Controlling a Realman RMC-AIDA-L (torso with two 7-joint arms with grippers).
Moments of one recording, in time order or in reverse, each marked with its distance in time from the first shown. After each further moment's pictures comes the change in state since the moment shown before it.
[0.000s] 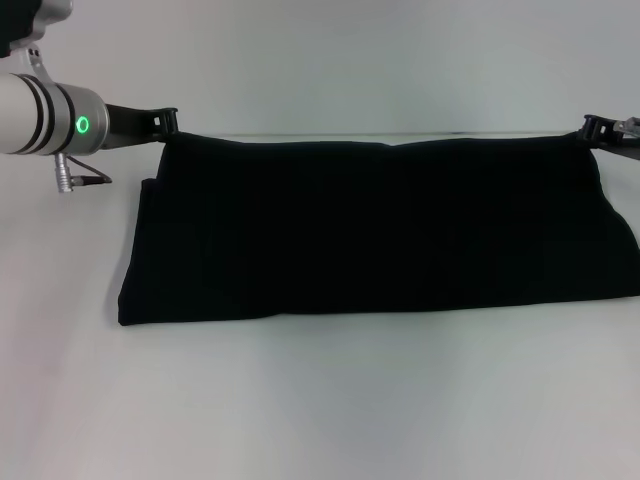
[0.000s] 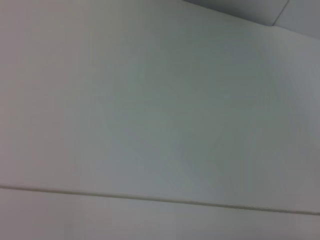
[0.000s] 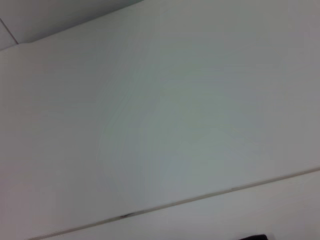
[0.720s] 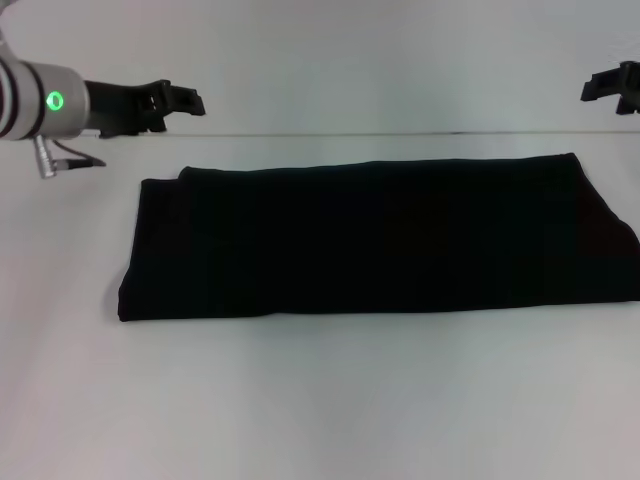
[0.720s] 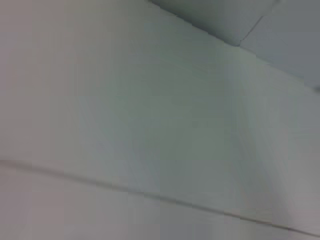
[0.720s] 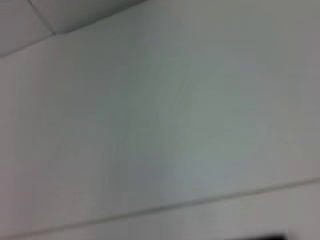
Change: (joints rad) left arm 0.073 -0.006 -0.014 0.194 -0.126 0.226 -0.086; right arm 0.016 -0.139 -0.024 -0.134 0.000 -0.383 0.130
